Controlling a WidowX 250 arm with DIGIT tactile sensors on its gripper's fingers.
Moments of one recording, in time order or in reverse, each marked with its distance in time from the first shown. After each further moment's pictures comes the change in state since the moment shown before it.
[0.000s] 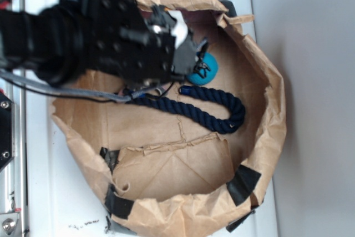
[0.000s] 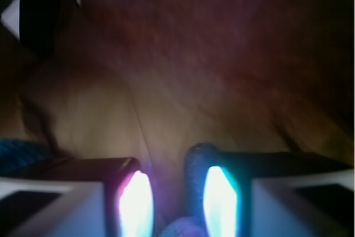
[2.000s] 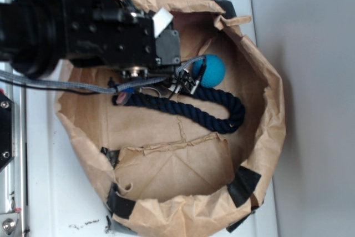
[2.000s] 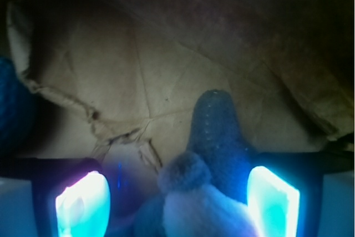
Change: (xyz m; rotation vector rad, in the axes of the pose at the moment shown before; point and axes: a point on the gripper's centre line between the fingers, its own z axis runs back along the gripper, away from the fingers) arm -0.017 0.001 -0.003 -0.064 0.082 -0.107
